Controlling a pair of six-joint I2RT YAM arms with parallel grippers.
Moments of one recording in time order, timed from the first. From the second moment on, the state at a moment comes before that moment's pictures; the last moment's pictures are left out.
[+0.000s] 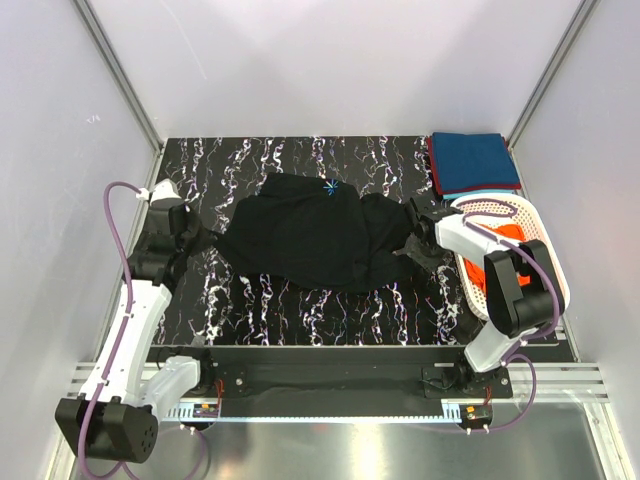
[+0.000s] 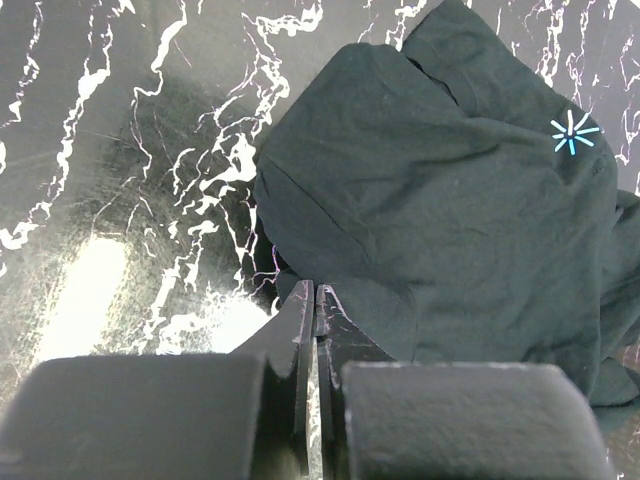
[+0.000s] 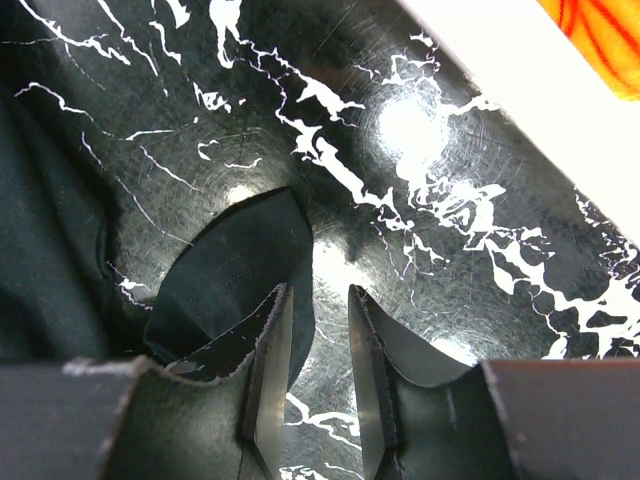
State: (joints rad) left arm -0.08 0.93 0.90 -0.60 -0.12 -0.54; right arm 0.32 1.66 1.02 -0.73 0.35 1.12
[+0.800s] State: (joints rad) left arm -0.08 0.93 0.89 -0.57 -0.11 -0.55; right arm 0.31 1.76 1.07 -0.66 0.38 1.08
